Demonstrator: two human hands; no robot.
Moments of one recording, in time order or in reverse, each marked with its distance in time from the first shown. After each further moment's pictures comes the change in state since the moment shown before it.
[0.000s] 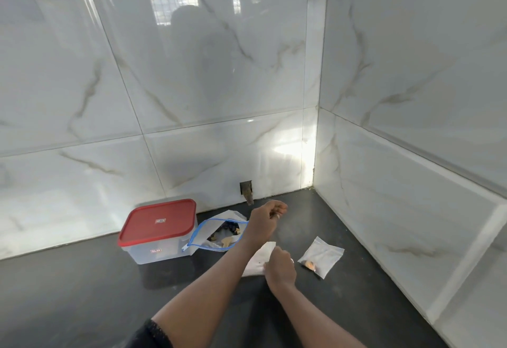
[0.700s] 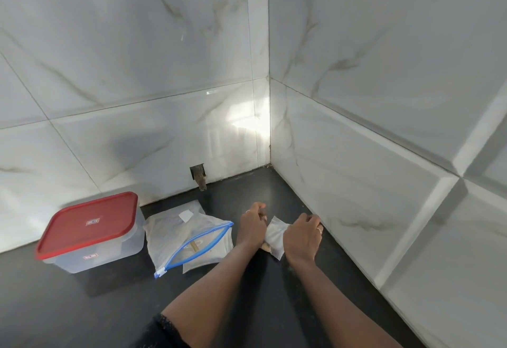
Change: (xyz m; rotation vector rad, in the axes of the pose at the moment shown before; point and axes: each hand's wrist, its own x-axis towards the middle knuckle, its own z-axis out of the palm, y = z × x) left_hand 0.001 -0.014 0.108 0.154 -0.046 -0.248; right_hand 0.042 0.094 -0.077 0.006 0.343 0.233
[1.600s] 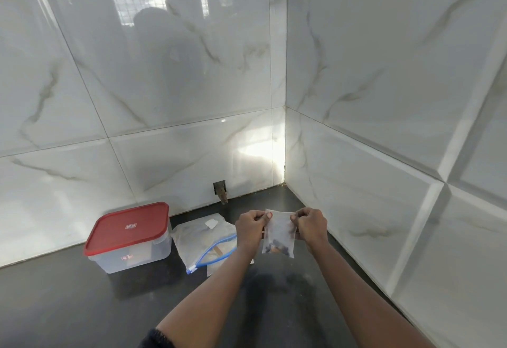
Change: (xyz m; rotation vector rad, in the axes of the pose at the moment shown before) left_hand -0.031 0.014 -0.068 -0.419 0.129 -0.022; right_hand -0.011 -0.038 -0.058 0.678 -0.197 -0.046
